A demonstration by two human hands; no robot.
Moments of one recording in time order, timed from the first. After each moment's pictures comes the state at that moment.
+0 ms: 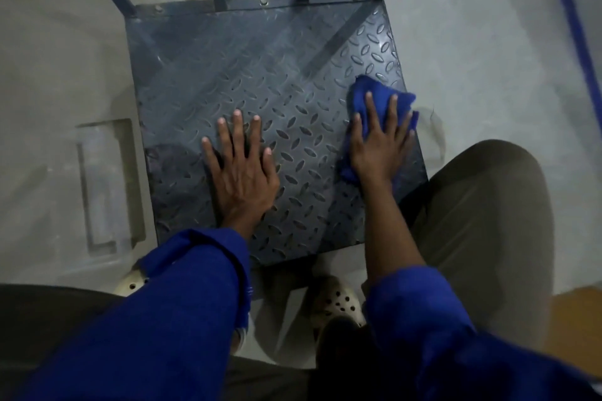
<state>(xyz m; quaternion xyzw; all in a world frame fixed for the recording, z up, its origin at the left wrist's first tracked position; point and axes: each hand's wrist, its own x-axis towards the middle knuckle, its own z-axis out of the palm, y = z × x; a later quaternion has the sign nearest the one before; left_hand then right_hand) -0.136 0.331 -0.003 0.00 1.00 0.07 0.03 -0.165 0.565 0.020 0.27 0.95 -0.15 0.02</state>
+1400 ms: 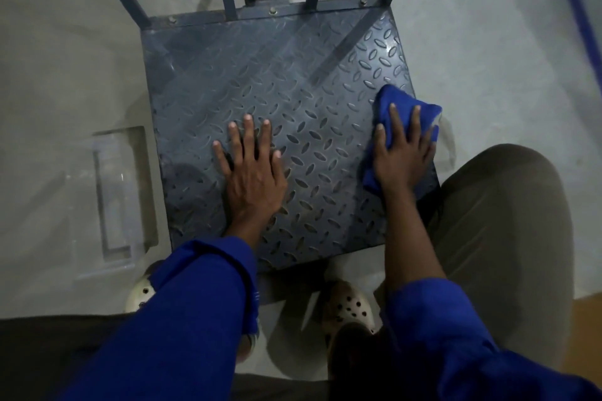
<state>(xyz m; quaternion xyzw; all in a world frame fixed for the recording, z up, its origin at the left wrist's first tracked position) -0.139 0.326 0.005 0.01 1.00 0.09 0.03 -0.147 0.586 0.016 0.28 0.95 -0.17 -0.01</state>
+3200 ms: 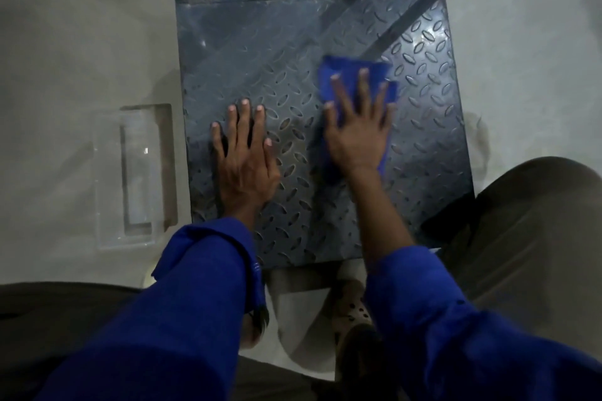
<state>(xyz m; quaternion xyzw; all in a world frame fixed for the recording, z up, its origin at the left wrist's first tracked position) -0.143 0.276 0.011 -0.01 0.99 0.10 -0.05 -0.198 0.466 0.018 0.11 0.98 -0.15 0.01</state>
